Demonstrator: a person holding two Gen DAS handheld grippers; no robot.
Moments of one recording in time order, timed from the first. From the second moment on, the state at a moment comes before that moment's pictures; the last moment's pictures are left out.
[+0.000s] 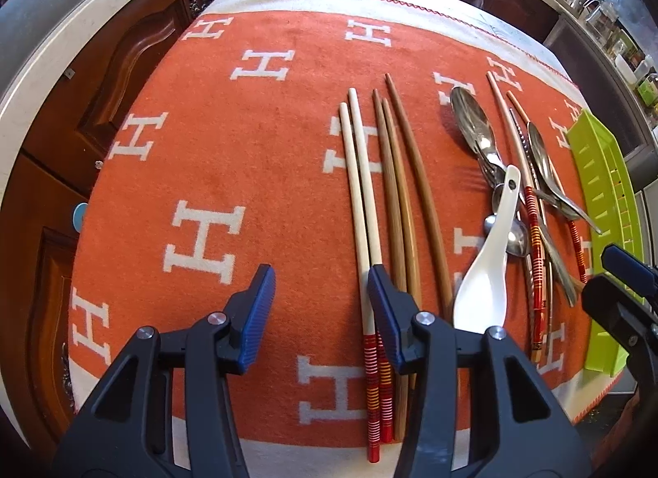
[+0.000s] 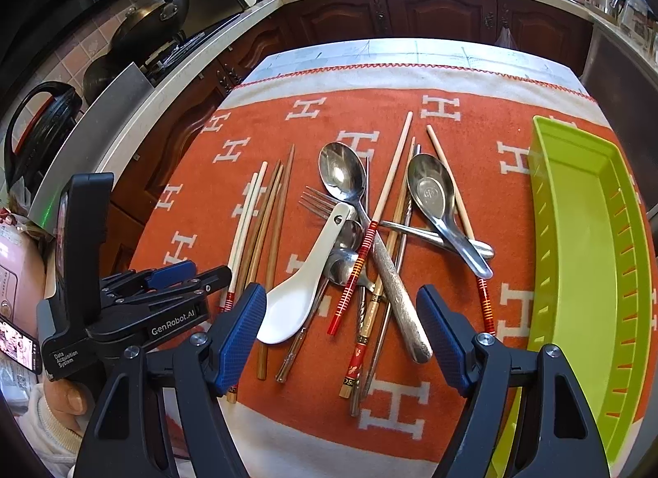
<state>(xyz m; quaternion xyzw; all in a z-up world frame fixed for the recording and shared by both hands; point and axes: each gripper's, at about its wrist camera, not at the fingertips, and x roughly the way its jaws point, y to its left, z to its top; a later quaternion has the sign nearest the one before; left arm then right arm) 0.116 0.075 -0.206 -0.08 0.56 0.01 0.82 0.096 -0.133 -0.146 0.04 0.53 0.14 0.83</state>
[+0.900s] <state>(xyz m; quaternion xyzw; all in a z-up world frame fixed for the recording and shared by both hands) 0.094 0.079 -0.207 -0.05 0.52 0.00 0.85 0.090 -0.086 -0.144 0.00 0.51 0.18 0.84</state>
